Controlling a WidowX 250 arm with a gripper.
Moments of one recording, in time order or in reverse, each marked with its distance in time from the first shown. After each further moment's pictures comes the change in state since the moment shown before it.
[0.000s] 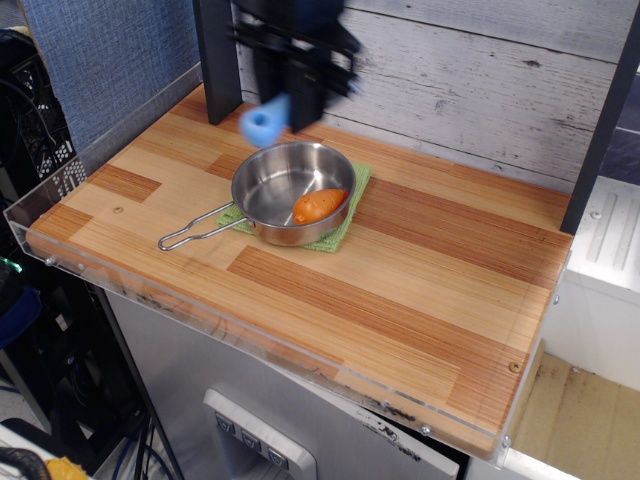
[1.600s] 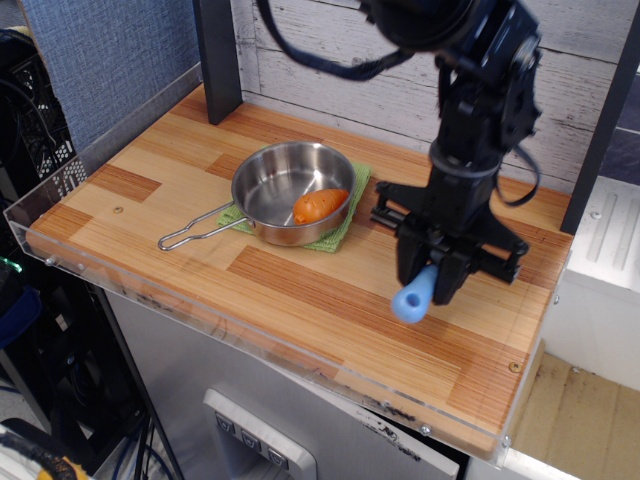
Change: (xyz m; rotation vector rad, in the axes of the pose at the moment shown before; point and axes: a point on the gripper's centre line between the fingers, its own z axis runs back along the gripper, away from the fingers) arm 0.022 -0.096 -0.090 -0.003 -0.017 0.219
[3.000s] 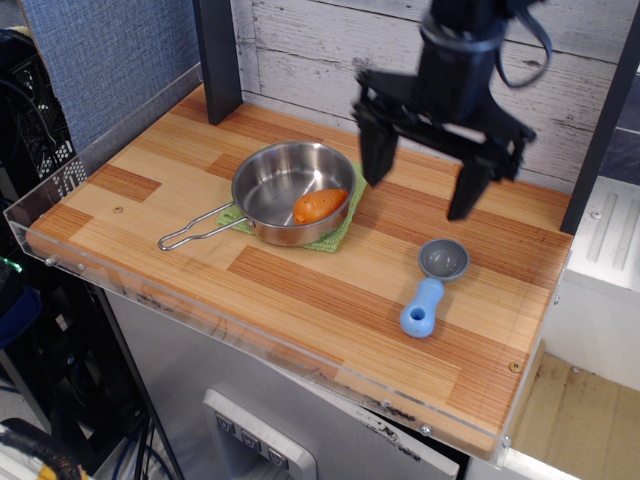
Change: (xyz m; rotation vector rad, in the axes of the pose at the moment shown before) arm -0.007 0.021 0.090 0.047 -0.074 0.070
